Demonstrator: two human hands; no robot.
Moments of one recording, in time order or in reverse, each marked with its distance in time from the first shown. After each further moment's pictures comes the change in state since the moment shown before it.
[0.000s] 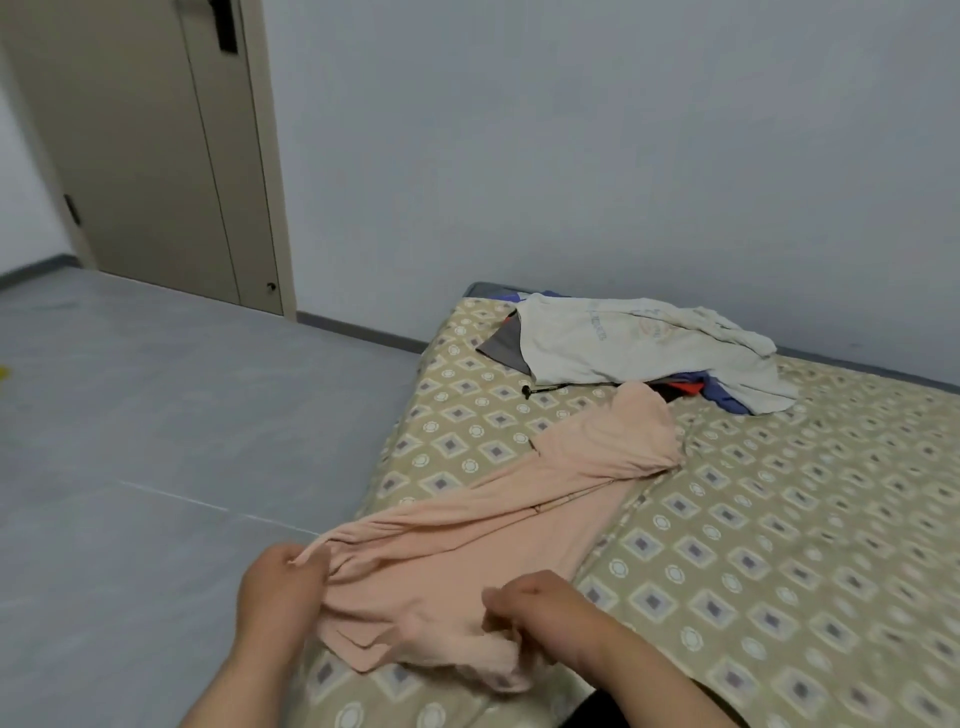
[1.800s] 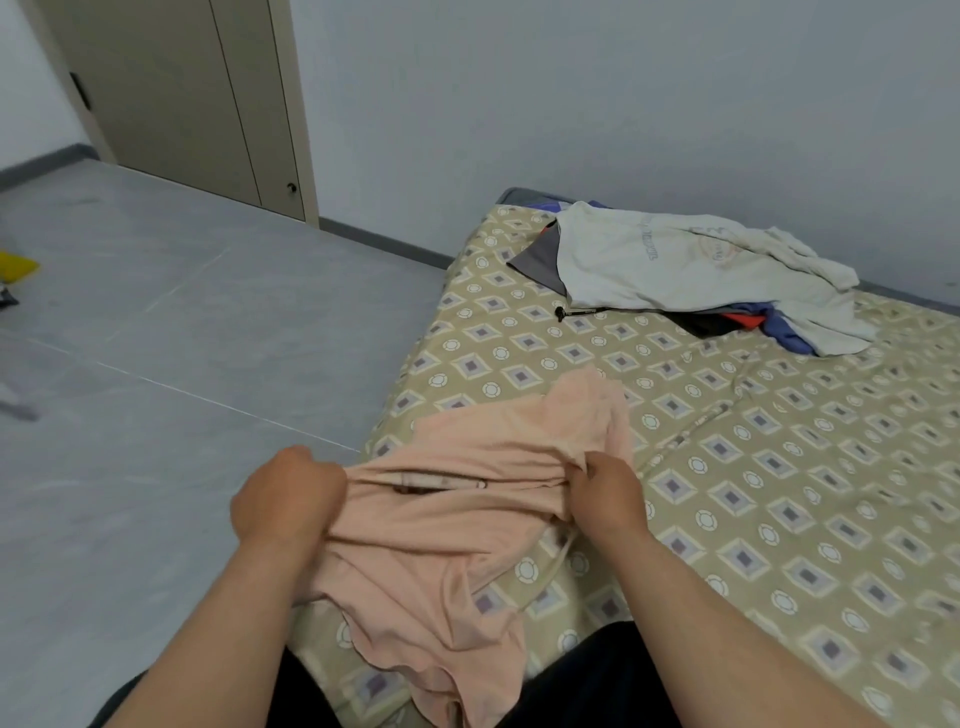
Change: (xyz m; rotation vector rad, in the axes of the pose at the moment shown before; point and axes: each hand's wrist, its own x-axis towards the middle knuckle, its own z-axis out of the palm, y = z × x) left_hand 0.032 -0.003 0.018 0.720 0.054 0.023; right_hand 0.090 0.043 -0.039 -0.365 0.652 -0.014
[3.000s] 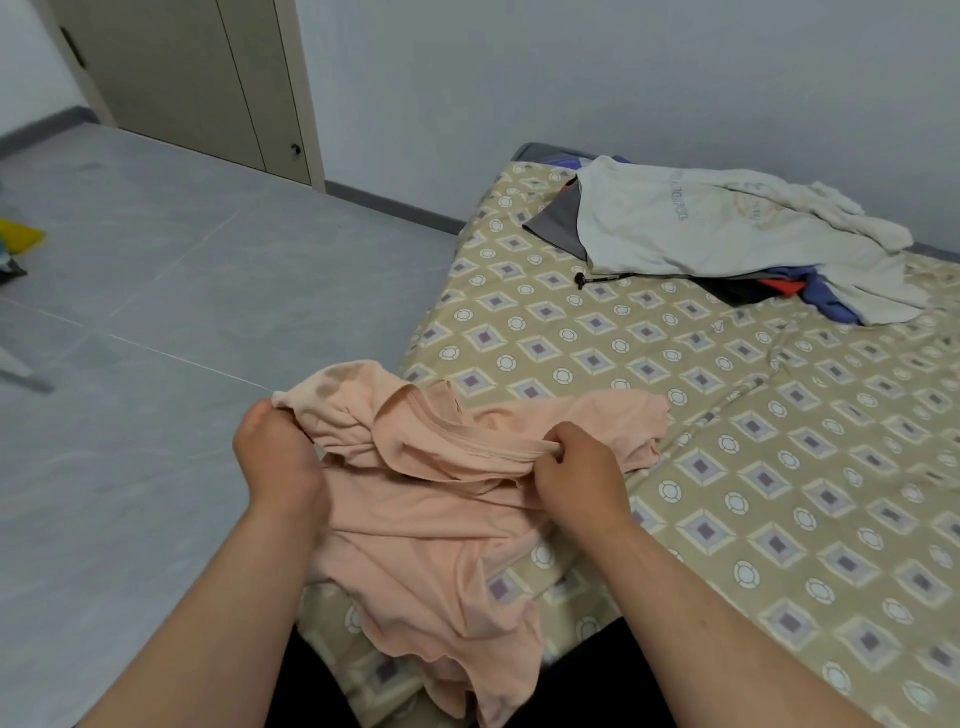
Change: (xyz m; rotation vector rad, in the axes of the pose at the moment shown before) left_hand 0.014 0.024 0.002 -1.425 0.231 -0.306; right_hand -0.022 -0.031 0.021 0.120 -0.107 -0.138
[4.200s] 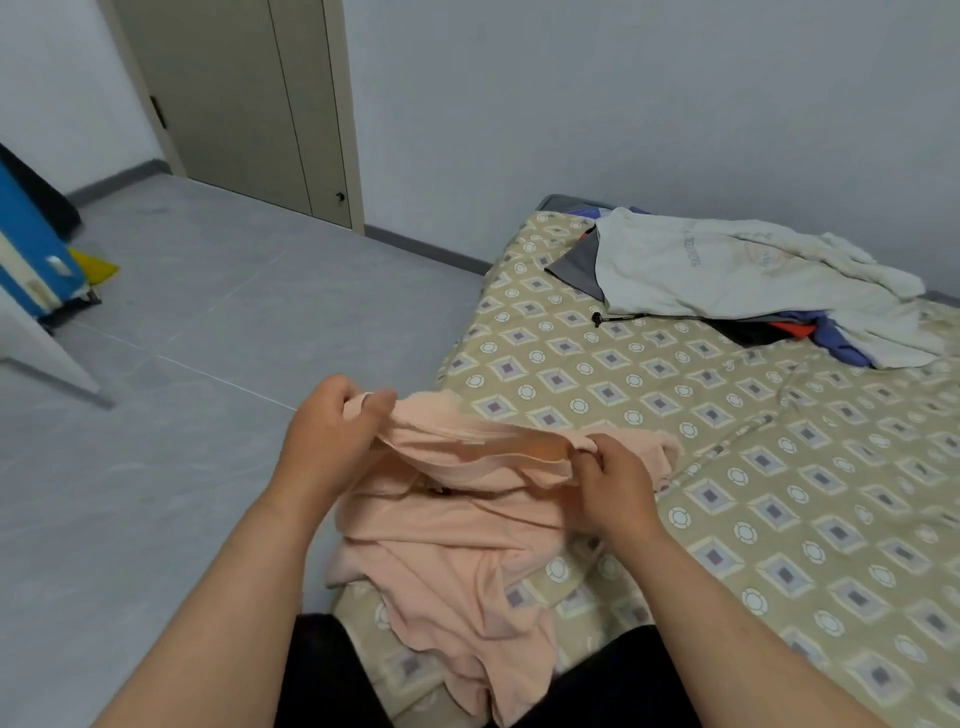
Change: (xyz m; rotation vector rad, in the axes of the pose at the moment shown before) left_hand -0.028 0.058 -0.019 0.738 -0.463 0.526; right_hand -0.003 -0.001 -0.025 0.208 0.070 -0.103
